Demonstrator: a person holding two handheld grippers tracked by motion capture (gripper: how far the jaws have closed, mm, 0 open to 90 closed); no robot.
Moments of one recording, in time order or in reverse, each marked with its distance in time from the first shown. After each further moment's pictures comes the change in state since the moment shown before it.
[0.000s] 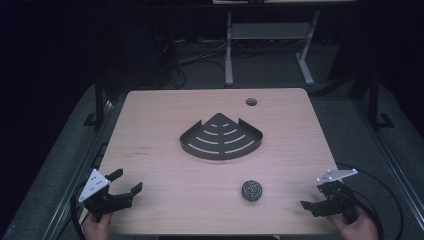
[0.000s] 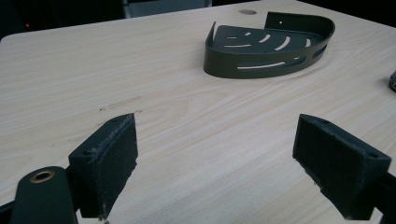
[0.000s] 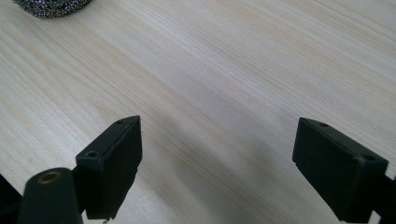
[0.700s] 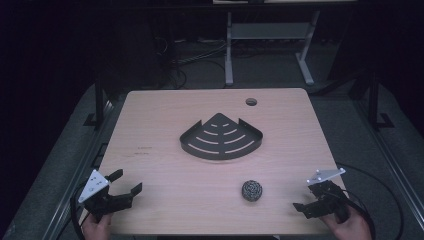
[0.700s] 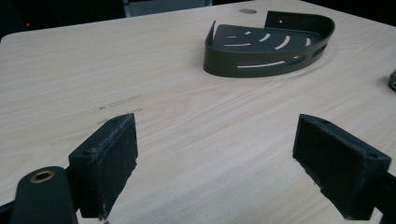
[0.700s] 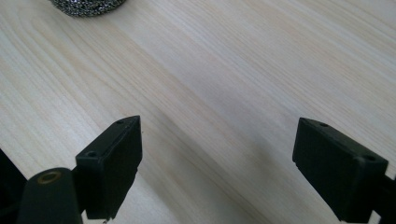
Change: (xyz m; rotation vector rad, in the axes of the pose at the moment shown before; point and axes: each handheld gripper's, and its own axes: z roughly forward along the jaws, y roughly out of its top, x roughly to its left) left arm -0.001 0.000 -0.002 0.001 0.005 0.002; right arm 0.016 0.012 0.009 0.022 0.035 -0.077
